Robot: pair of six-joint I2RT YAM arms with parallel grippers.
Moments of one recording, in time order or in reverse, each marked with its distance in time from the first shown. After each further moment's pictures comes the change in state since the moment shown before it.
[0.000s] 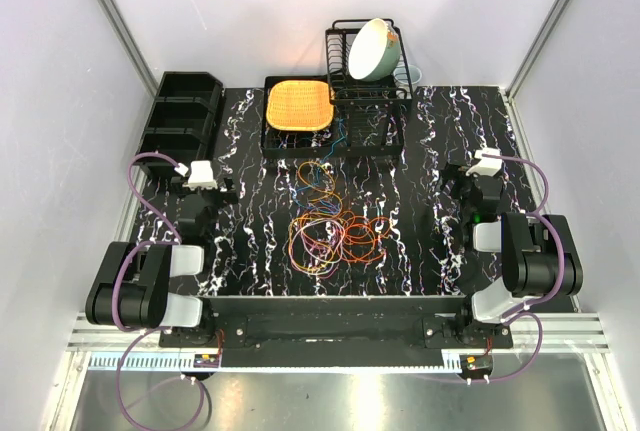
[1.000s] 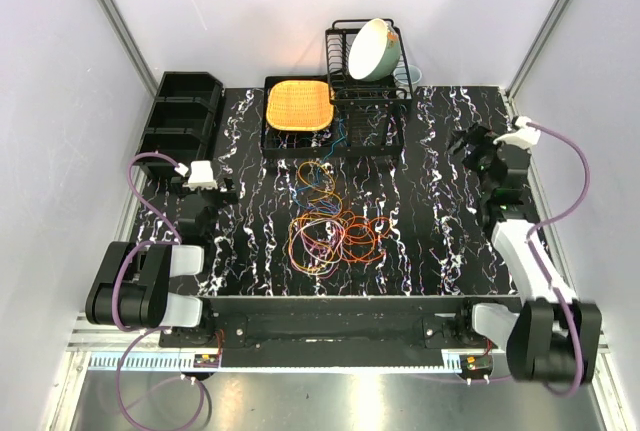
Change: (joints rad) left arm 0.000 0.002 0.000 0.000 0.000 0.000; right arm 0.020 -0.429 0.273 -0.643 0.067 0.300
